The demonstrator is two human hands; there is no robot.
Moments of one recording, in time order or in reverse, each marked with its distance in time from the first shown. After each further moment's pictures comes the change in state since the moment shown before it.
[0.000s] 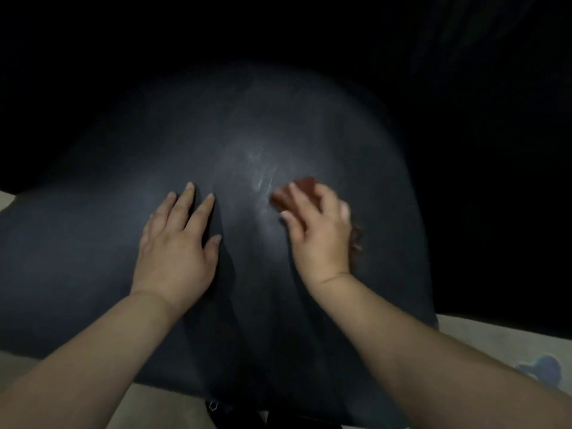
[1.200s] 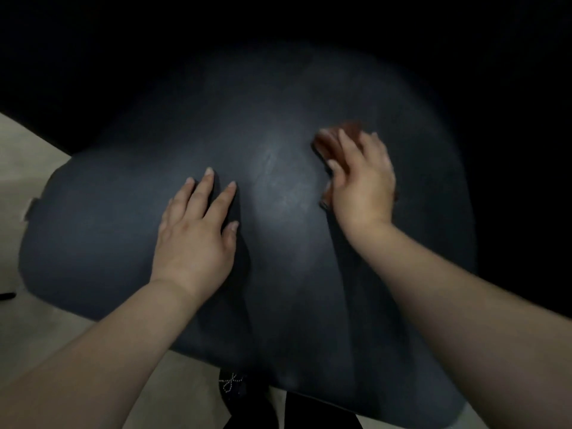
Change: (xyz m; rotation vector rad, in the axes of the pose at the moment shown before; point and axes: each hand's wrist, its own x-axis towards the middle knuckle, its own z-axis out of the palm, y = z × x) left_hand -0.025 -0.039 0.001 -0.070 0.043 -0.071; right_hand 0.045 -0.022 0.016 -0.072 -0.044 -0.017
